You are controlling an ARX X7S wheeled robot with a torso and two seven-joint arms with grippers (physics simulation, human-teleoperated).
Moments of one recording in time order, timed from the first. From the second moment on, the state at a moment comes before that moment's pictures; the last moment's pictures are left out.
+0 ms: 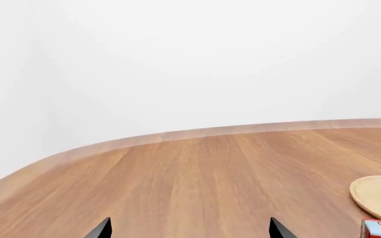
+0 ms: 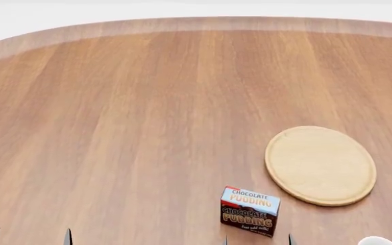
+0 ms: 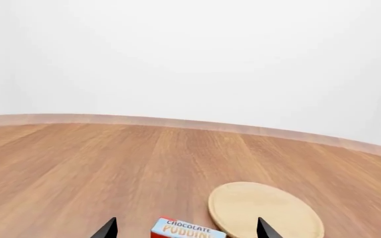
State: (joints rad) left arm 0.11 -0.26 0.26 0.29 -0.10 0.02 -0.34; right arm -0.09 0.24 -0.31 -0.28 0.08 0.03 0.35
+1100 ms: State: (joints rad) left arm 0.11 -0.28 0.29 0.29 -0.11 0.03 -0.35; right arm -0.08 0.26 -0.33 -0.27 0.09 0.03 0.37
